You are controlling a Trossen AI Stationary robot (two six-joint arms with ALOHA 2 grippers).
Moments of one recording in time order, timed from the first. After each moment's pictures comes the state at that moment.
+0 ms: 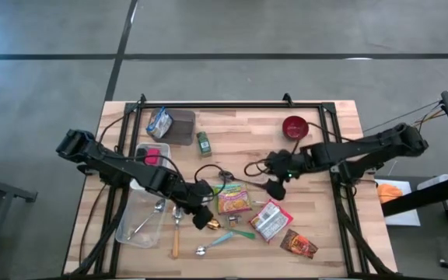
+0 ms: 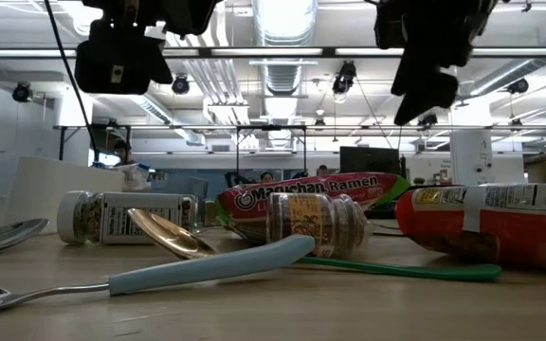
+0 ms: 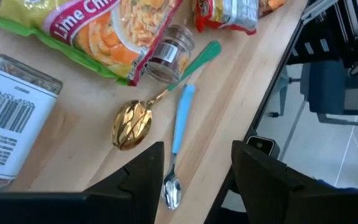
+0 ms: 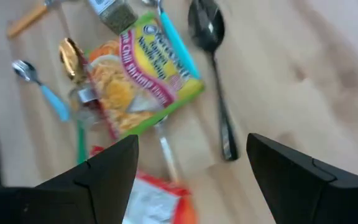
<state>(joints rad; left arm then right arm) -0.35 1.55 1.09 -0.44 0.12 -1.11 0.12 1.28 0.93 -0.59 0.04 0.59</state>
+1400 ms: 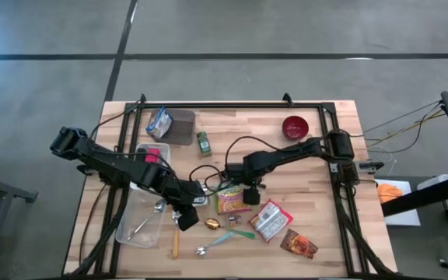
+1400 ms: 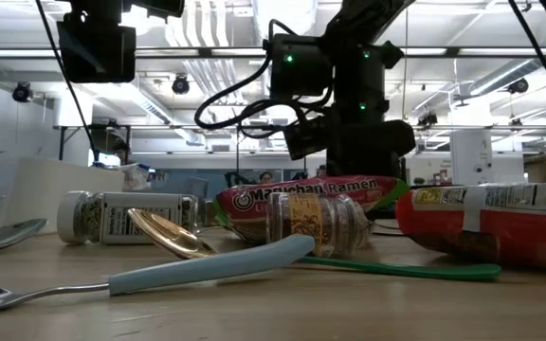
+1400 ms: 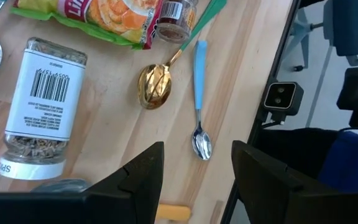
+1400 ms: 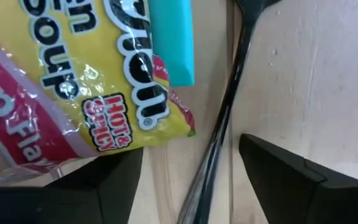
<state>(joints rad) -0.35 1.47 1.09 -0.62 0.19 -0.89 0.03 2.06 1.37 -0.83 -0.01 0.16</state>
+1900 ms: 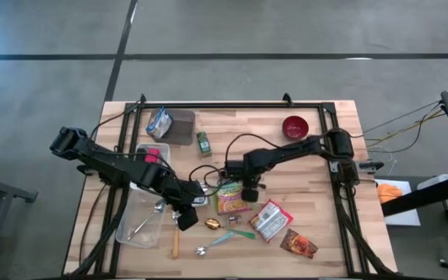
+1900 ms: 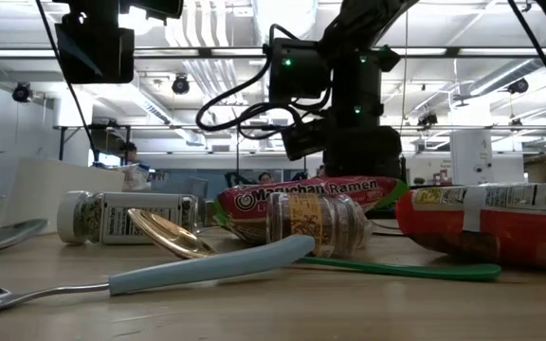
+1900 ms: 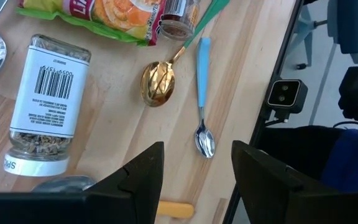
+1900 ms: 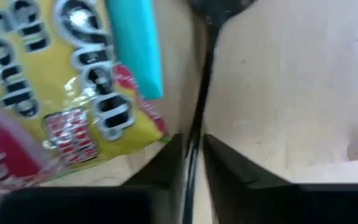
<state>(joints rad) -0.35 1.47 1.09 -0.63 0.19 -0.88 0.00 2.07 1.37 -0.81 0.02 0.19</state>
